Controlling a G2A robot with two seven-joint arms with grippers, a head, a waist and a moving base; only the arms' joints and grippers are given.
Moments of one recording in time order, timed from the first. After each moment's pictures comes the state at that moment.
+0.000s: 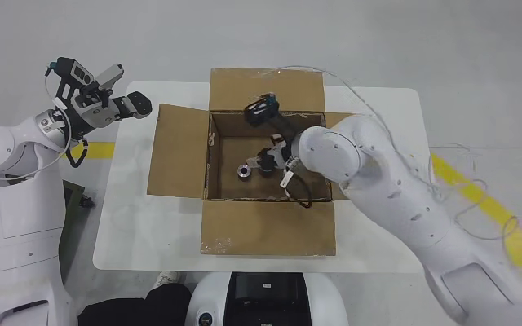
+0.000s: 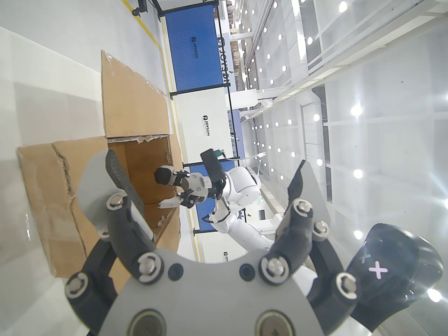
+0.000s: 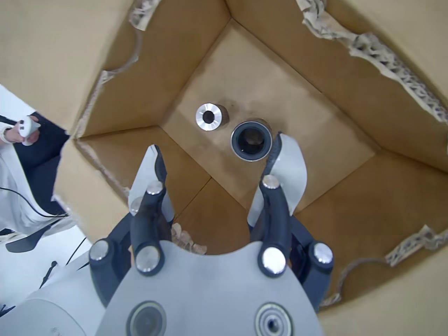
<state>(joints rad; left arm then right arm) 0.91 -1.02 -1.73 -1.43 -0.46 0.09 -1.16 -0.54 -1.23 0.80 -1.73 -0.60 0.21 1.28</state>
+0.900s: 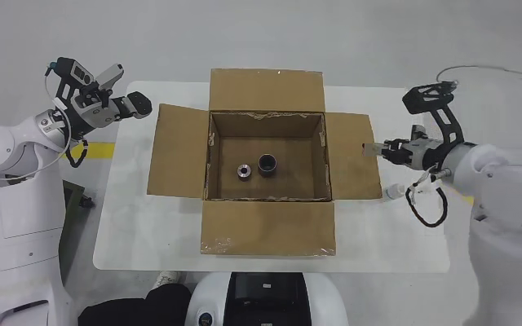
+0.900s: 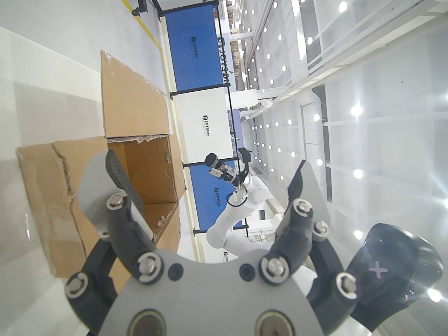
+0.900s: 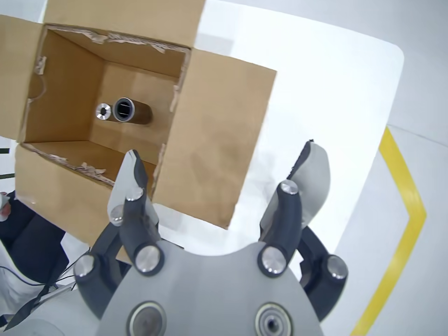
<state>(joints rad) 0.91 -1.02 -1.73 -1.43 -0.46 0.09 -1.16 -1.03 -1.07 1.63 -2.15 -0.80 0.11 1.51</state>
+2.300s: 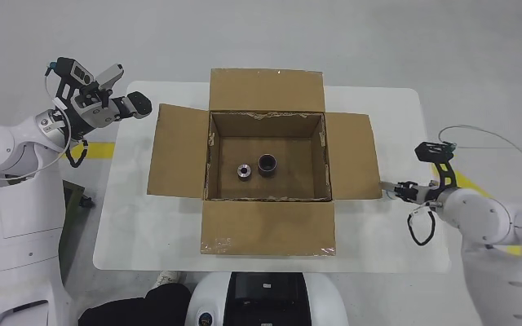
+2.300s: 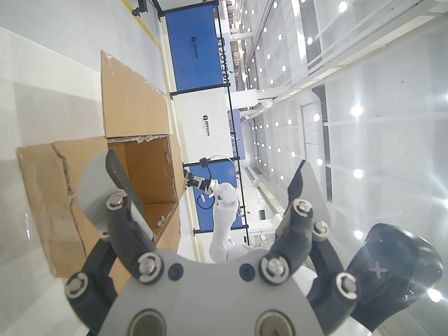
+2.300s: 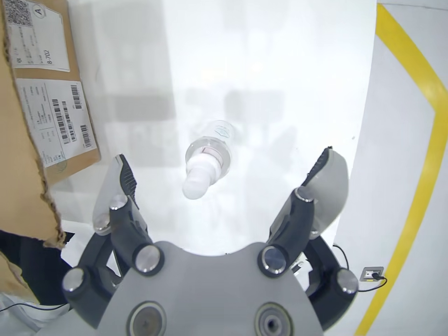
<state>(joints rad) 0.91 -1.02 -1.73 -1.43 -0.46 0.09 -1.16 -1.36 -1.04 1.70 -1.98 -0.87 0.18 1.31</state>
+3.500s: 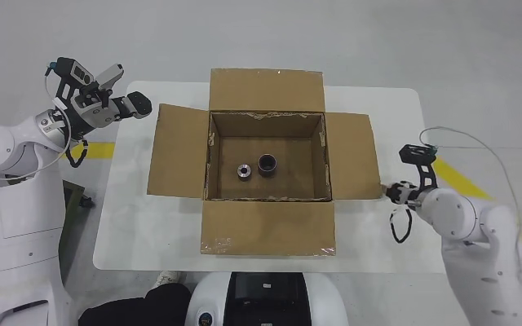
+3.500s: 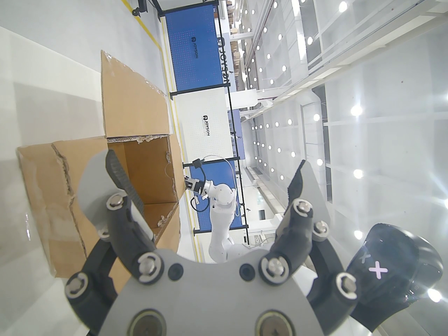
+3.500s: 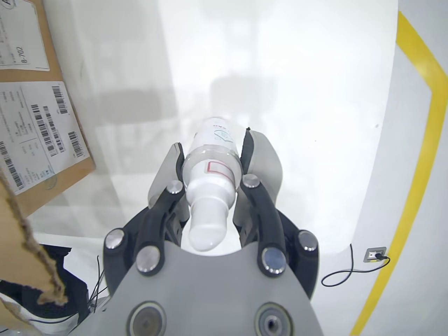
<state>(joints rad) 0.91 -1.02 -1.73 -1.43 -0.46 0.09 -1.16 -1.34 -1.04 1.59 -2.01 -0.97 0.32 1.33</state>
